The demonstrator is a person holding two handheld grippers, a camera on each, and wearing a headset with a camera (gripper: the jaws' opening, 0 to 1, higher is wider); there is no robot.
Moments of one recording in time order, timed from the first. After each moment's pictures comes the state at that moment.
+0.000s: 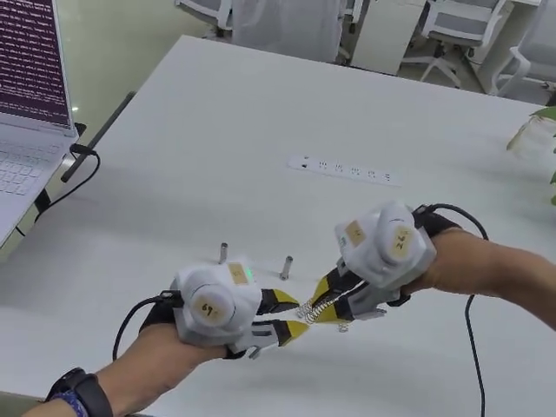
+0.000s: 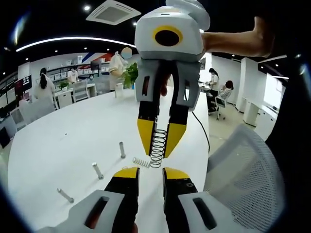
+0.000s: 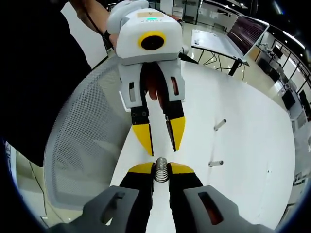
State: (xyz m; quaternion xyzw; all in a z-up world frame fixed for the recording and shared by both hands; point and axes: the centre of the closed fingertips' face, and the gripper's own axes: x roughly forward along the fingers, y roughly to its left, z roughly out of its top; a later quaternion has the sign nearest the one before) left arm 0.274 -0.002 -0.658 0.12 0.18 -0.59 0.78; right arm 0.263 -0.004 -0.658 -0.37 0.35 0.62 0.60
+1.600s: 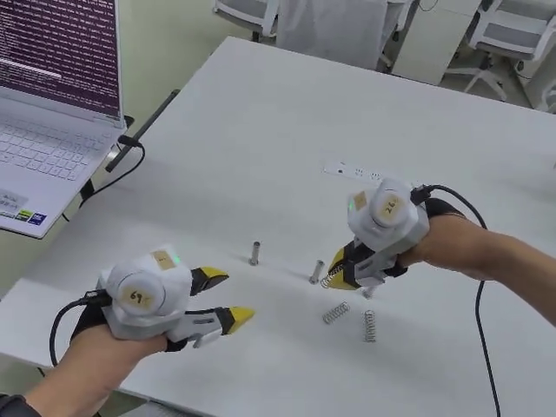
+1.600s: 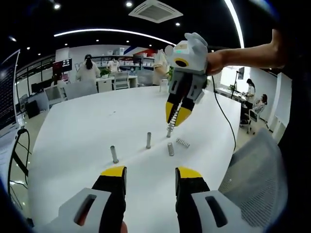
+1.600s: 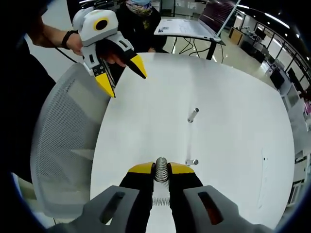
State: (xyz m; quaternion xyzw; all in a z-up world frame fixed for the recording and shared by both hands) left arm 0.310 0.127 -0.667 0.08 0.22 -0.44 0.87; right arm 0.342 0.005 -0.679 -0.35 0.39 0.56 0.64
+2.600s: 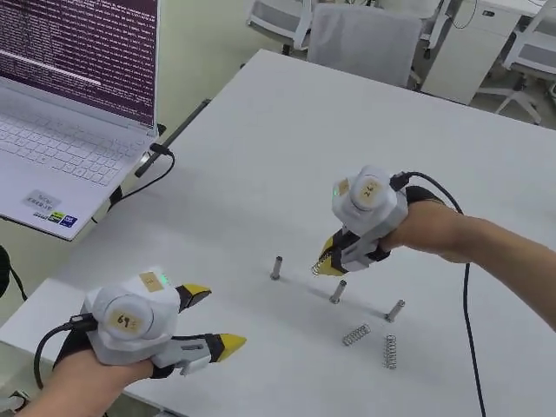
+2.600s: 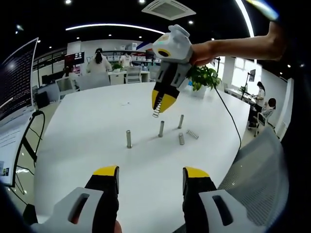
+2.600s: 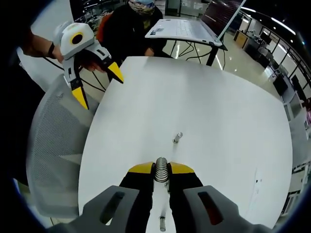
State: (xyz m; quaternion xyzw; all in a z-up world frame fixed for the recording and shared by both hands) left arm 0.304 0.165 -0.681 0.07 0.25 -0.39 0.88; right arm 0.395 0.054 -0.680 -0.36 0.38 0.57 0.63
